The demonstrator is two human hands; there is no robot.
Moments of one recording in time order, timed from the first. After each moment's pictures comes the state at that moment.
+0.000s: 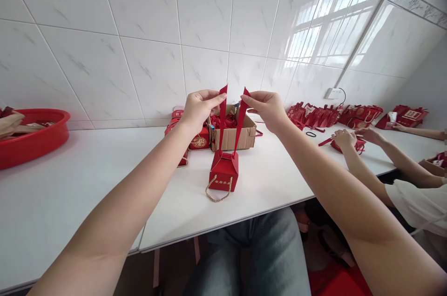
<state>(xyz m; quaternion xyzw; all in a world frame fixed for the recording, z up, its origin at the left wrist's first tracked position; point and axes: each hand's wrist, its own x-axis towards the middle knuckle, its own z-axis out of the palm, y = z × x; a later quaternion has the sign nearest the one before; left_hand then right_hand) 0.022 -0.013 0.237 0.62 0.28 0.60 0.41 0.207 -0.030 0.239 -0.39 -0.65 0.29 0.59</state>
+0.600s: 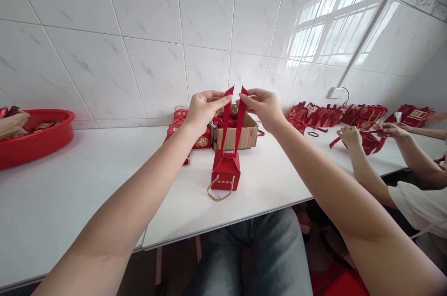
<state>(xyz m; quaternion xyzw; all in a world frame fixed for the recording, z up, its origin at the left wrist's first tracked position) 0.026 -0.014 0.234 0.63 0.26 0.60 0.42 0.195 -0.026 0.237 -0.33 -0.63 0.34 0.61</state>
